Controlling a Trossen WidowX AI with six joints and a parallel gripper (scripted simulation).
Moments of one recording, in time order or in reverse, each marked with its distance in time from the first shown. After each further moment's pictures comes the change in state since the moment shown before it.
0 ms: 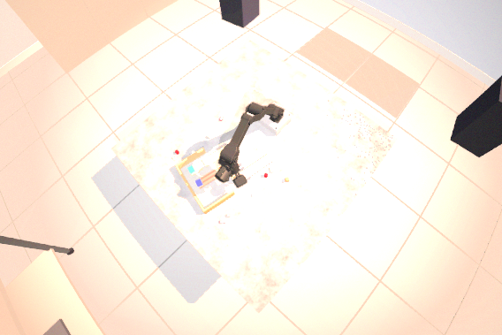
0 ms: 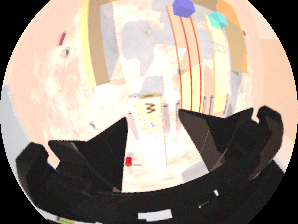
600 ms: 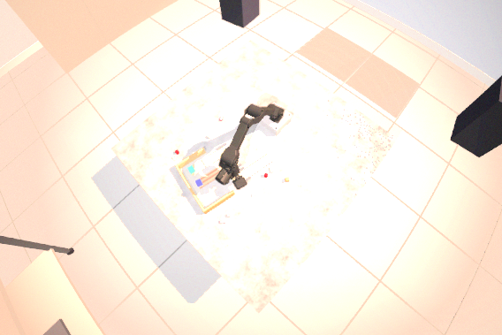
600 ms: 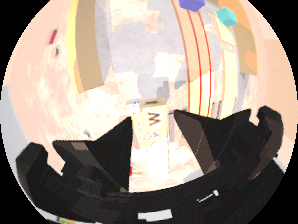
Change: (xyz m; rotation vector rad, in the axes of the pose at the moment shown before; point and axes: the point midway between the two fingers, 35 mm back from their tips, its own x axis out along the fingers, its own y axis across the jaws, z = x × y) arm 0.028 0.000 0.002 0.000 -0.002 0.001
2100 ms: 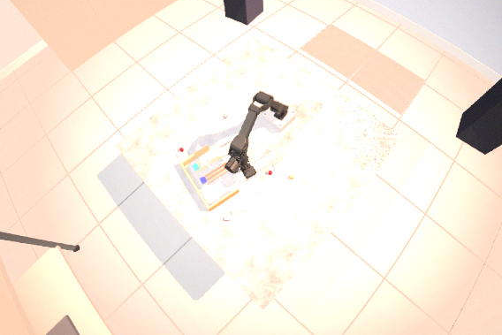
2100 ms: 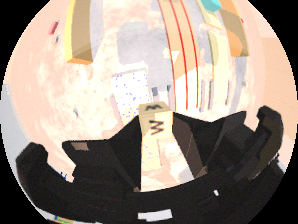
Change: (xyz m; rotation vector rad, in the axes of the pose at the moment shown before) arm -0.015 -0.021 -0.042 -0.005 0.004 -0.002
